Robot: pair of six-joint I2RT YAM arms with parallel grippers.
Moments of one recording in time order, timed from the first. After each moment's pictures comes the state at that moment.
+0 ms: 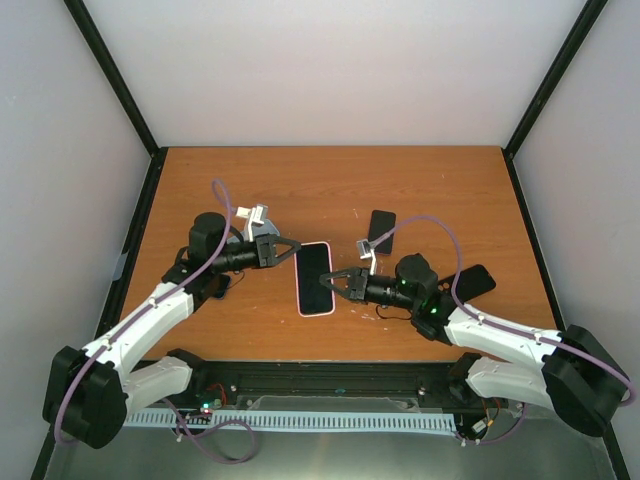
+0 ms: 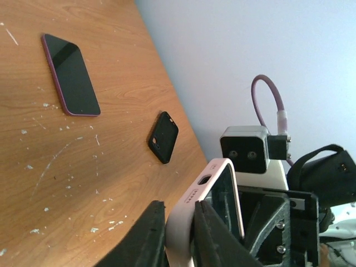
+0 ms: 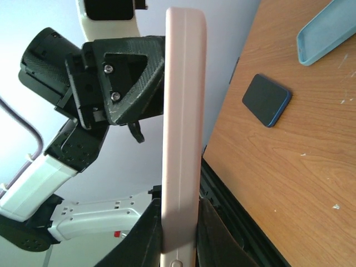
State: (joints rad) left arm -0.39 1.05 0.63 0.10 0.81 -0.78; right arm 0.81 1.09 0.42 0.57 -0.54 1.15
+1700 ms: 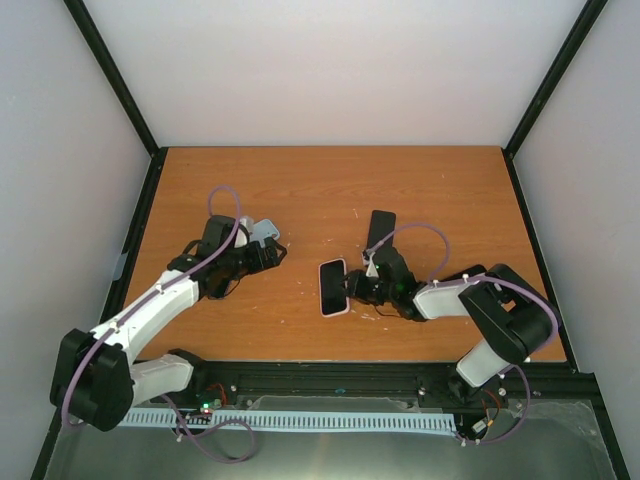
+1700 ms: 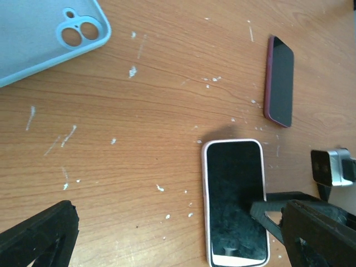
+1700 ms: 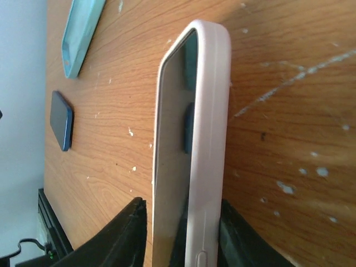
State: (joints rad) left arm -0.38 1.14 0.70 -0.36 0.29 -0.66; right arm 0.65 1.58 0.47 0.45 -0.40 0.94
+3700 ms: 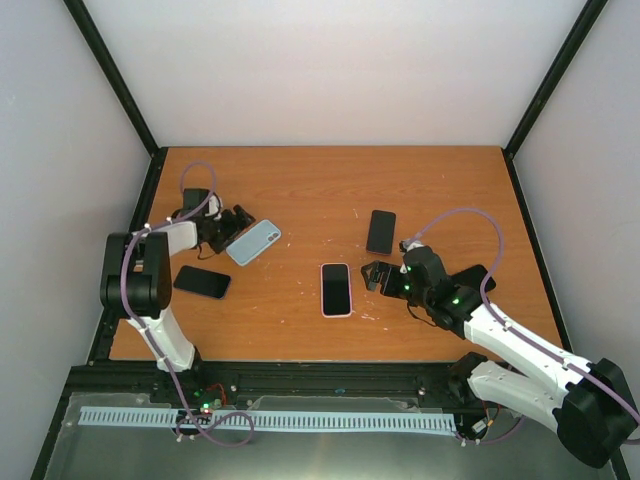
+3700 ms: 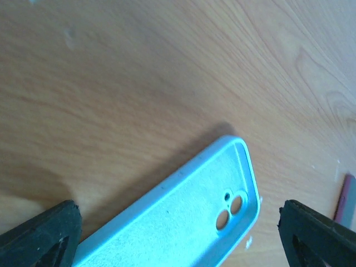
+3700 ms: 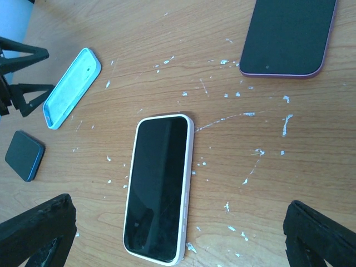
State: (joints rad) left arm 0.02 1.80 0.98 -0.14 0.42 -0.63; right arm 0.63 0.94 0.52 -0.24 -0.03 0.74
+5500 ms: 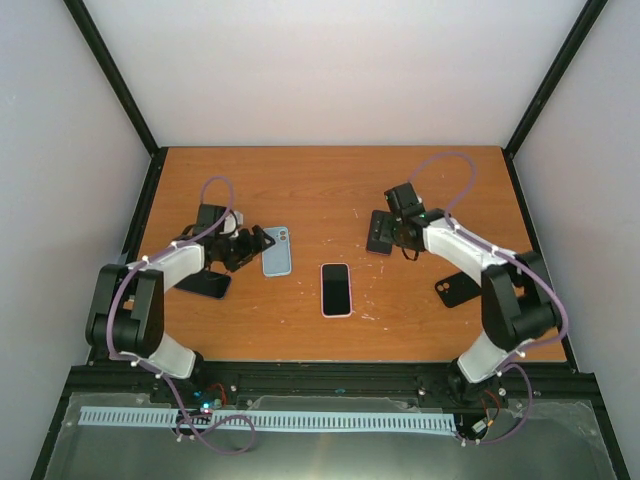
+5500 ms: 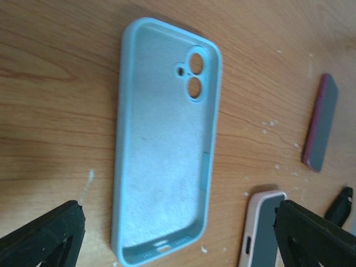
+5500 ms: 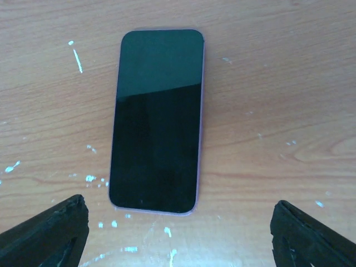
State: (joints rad) left arm -0.14 1.51 0.76 -0.20 0.51 -0.63; right arm 0.41 1.57 1.06 -0.51 0.15 0.57
